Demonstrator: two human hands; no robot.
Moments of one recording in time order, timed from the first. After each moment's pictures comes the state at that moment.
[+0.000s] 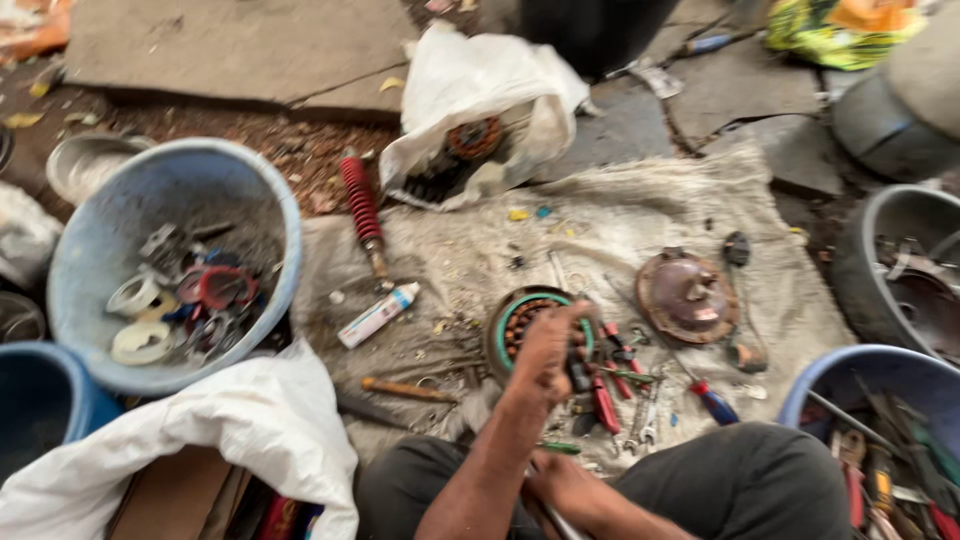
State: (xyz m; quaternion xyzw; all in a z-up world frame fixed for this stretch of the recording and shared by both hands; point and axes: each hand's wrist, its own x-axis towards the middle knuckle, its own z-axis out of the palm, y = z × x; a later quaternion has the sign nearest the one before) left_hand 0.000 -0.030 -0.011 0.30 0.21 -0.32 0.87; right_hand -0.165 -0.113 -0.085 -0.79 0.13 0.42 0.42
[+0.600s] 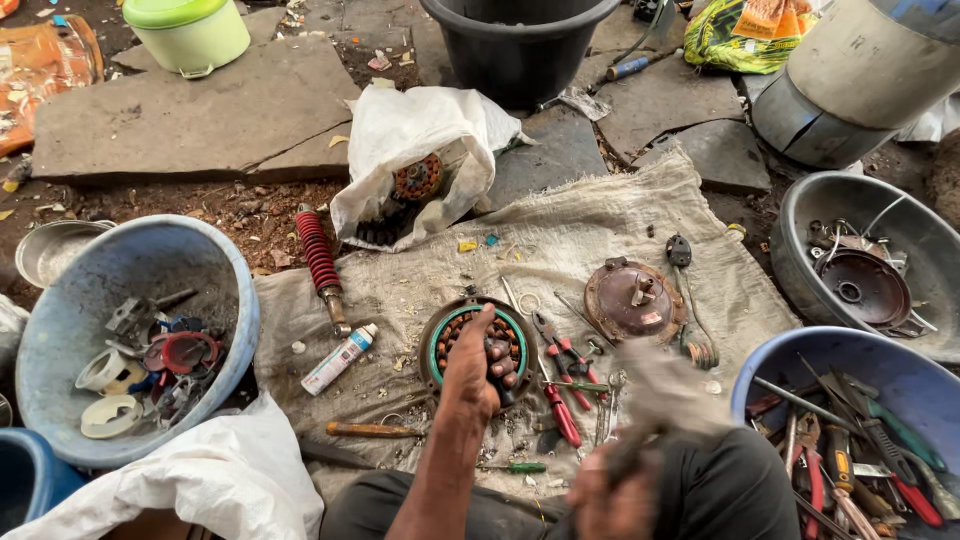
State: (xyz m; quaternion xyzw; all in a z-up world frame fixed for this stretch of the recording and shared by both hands) left_hand 0.002 -0.017 0.038 0.33 0.29 -0.27 0.86; right_hand -0.209 -0.185 -0.094 -0.79 0.15 -0.22 0.56
